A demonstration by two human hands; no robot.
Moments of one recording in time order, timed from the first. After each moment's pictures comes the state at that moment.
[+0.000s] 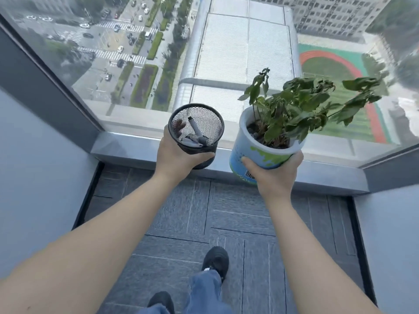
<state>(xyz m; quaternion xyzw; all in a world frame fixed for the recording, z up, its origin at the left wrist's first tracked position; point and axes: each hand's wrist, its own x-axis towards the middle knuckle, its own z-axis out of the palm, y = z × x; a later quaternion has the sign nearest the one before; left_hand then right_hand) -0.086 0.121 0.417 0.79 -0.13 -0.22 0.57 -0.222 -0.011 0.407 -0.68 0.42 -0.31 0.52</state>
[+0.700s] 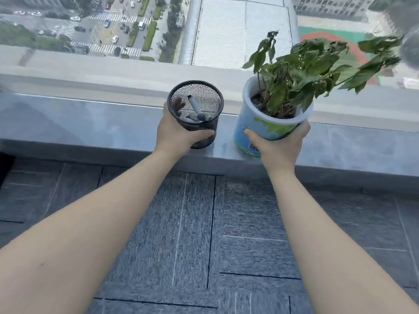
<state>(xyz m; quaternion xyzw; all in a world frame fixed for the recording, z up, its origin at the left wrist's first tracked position) 0.022 0.003 0.021 0.79 -0.14 -0.21 0.55 -0.112 -0.129 0.015 -0.67 0.43 -0.33 0.50</state>
